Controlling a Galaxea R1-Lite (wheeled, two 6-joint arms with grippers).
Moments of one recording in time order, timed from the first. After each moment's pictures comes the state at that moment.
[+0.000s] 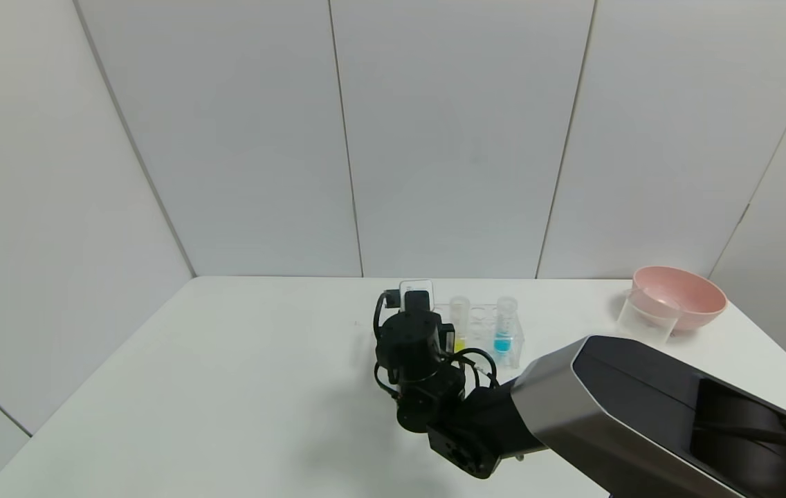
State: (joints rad) left arm 0.00 0.00 0.00 0.00 0.00 0.00; right arm 0.83 2.53 -1.53 -0.86 -0.77 0.14
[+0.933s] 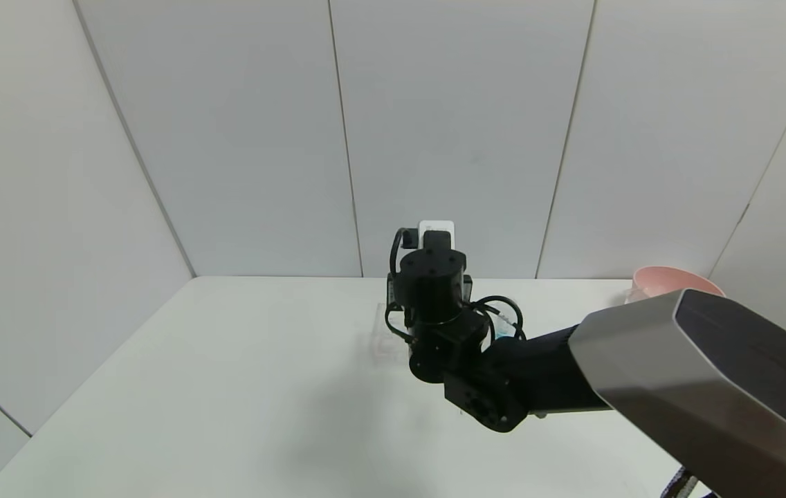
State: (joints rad) left arm 0.00 0.00 0.00 0.00 0.00 0.00; right arm 0.81 2.37 -1.59 -0.75 -0.75 0.13
